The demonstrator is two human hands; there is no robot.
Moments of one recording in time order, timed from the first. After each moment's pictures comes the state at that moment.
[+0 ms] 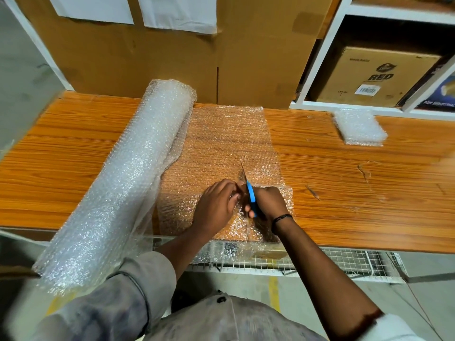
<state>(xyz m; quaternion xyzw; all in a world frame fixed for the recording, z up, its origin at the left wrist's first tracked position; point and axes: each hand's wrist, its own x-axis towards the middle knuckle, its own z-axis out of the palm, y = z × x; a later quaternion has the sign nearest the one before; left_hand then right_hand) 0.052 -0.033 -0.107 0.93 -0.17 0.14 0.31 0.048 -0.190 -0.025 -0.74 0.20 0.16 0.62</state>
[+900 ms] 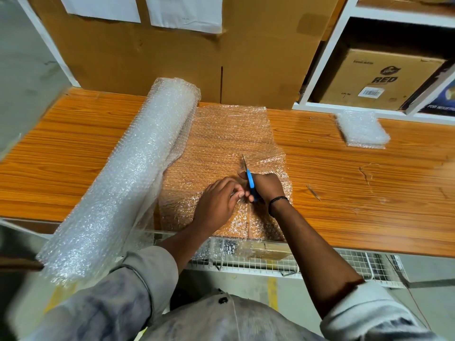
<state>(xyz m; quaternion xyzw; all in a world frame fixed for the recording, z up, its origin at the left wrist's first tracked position) 0.052 -0.034 -0.108 0.91 -0.19 0.17 0.33 0.085 -0.189 -0.029 -0.76 0.20 0.15 0.60</state>
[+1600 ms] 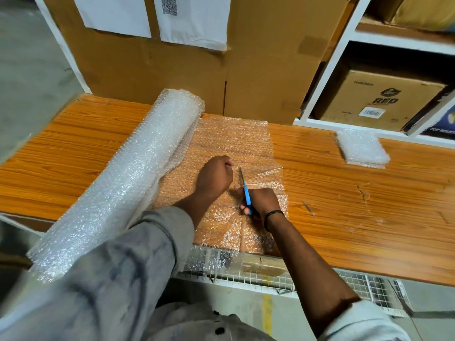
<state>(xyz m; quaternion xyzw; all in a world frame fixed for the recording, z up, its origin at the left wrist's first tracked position) 0.141 -0.048 -0.060 0.92 0.02 0.09 0.37 0.093 -0.201 -0.042 -0.77 0.21 0.18 0.58</state>
